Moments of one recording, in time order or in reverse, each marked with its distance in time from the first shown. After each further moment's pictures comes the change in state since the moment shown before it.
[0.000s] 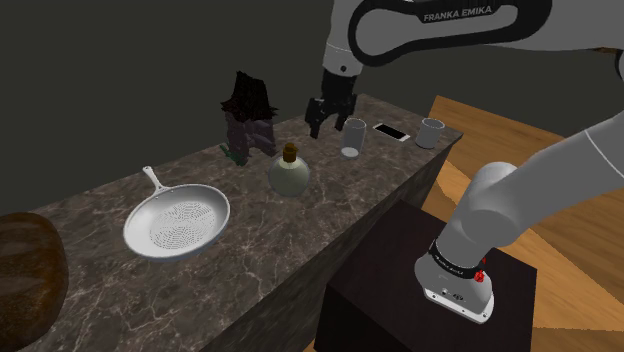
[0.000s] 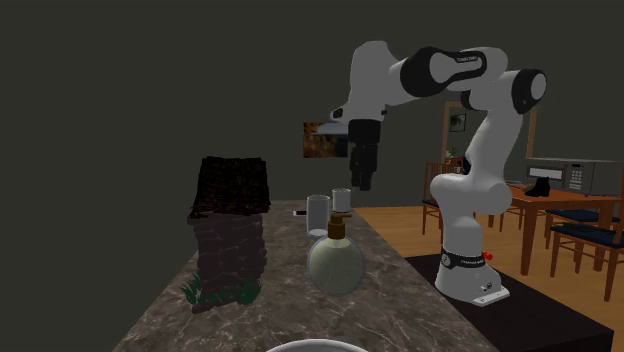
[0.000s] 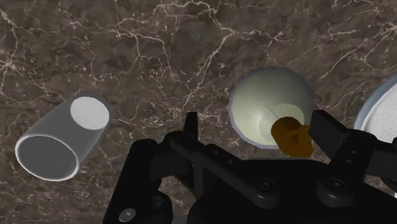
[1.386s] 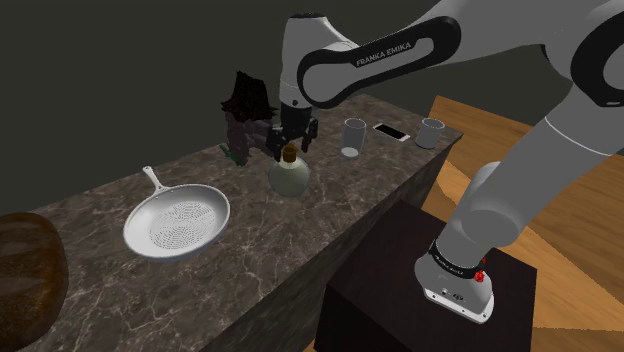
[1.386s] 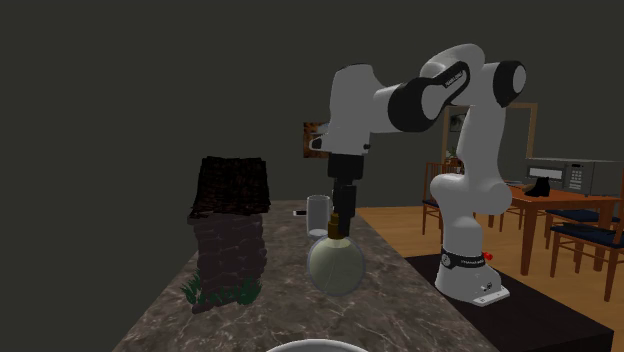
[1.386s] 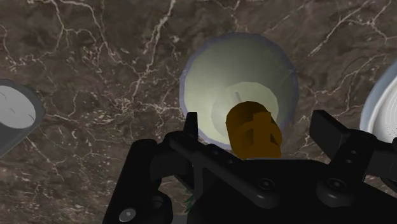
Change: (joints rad) arm 0.002 0.302 0.120 0.084 -0.056 0.219 0.175
